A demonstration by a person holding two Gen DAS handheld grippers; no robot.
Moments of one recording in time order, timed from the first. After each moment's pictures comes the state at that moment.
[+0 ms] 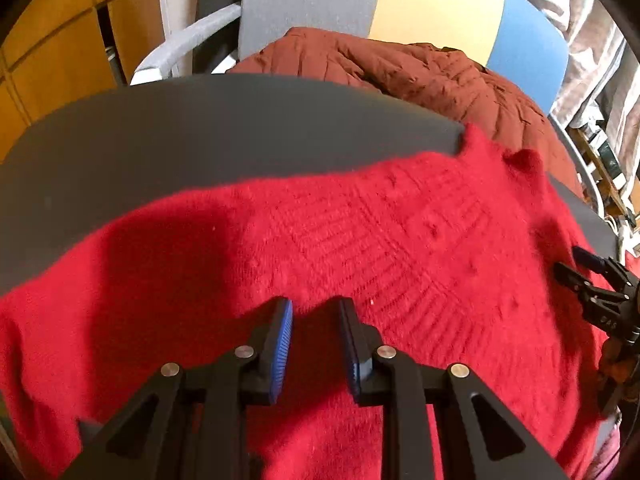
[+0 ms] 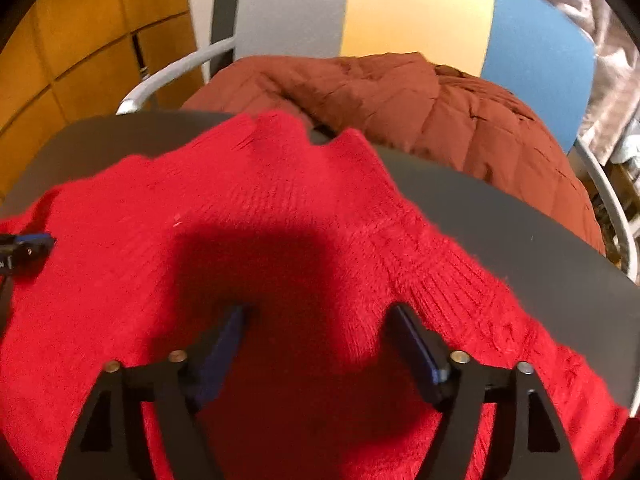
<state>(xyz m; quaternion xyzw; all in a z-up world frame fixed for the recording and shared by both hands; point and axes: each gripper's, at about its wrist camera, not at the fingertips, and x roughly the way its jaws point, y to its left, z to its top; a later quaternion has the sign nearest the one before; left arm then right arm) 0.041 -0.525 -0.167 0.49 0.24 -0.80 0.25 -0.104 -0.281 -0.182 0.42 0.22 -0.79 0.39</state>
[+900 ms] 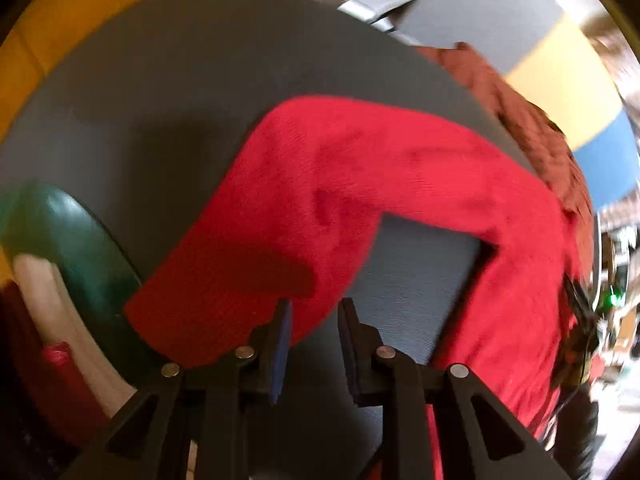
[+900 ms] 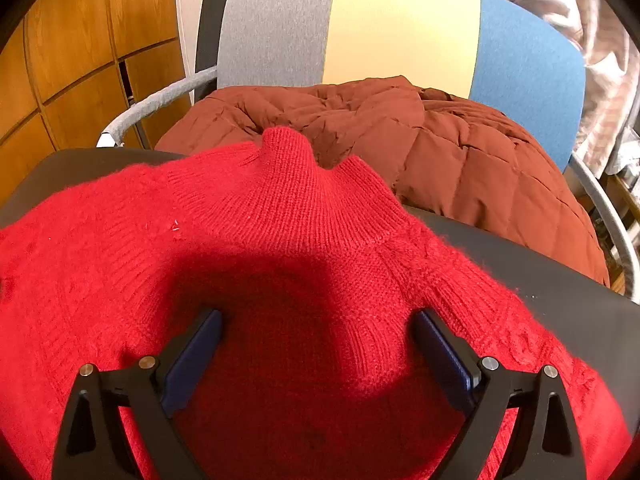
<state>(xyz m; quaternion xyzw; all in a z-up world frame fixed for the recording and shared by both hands) 0.255 -0.607 -0.139 0.49 0.45 -0.66 0.35 -0.148 -0.296 -0.191 0.38 0.20 -0.82 0.39</state>
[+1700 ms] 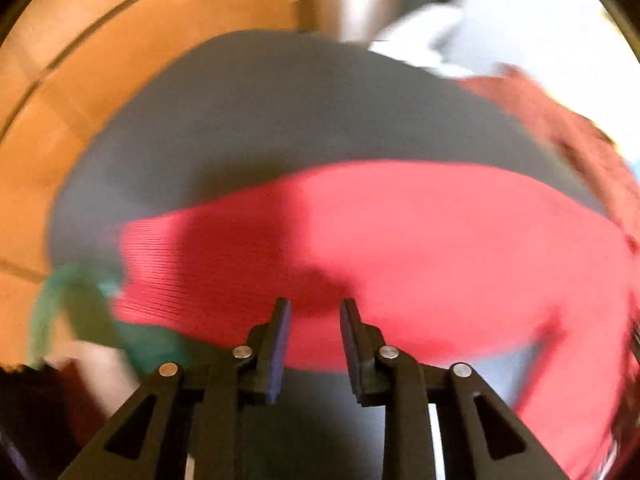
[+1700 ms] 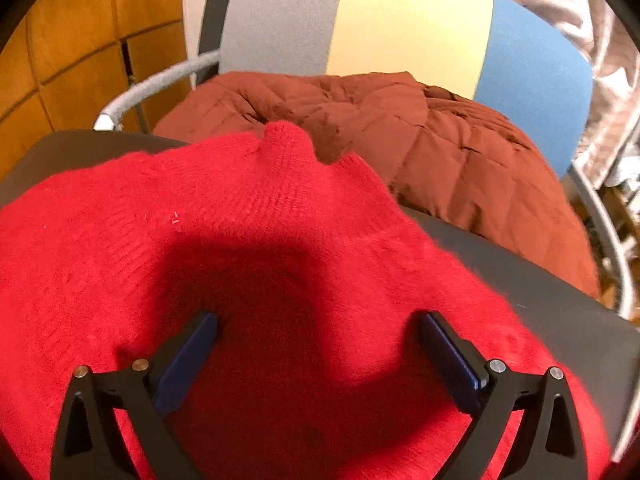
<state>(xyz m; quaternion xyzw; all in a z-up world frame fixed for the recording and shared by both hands) 0.224 -0.598 -0.122 0.50 0.31 -0.70 0.41 -0.142 -0.299 -0.179 0.39 0.24 -0.81 0.37</state>
